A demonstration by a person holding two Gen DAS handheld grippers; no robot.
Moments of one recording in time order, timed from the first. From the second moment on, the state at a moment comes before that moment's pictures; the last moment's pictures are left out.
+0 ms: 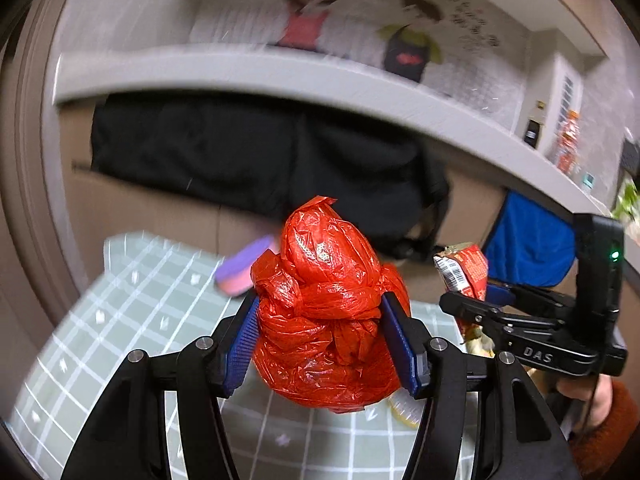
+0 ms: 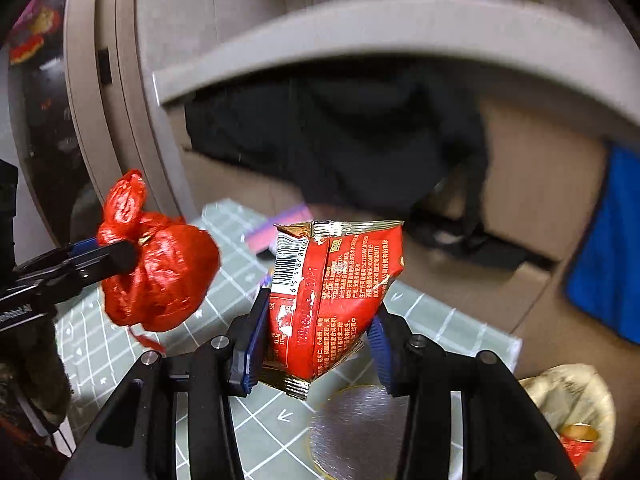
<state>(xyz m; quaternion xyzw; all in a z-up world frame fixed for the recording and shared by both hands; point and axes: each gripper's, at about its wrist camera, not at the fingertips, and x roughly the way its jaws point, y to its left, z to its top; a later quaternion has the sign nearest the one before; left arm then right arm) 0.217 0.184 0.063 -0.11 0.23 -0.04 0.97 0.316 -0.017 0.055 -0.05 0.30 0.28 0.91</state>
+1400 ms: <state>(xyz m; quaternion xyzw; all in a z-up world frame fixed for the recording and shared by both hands) 0.298 -0.122 0.080 -0.03 0.26 -0.23 0.94 0.270 -0.310 0.090 0.03 0.25 0.07 0.97</state>
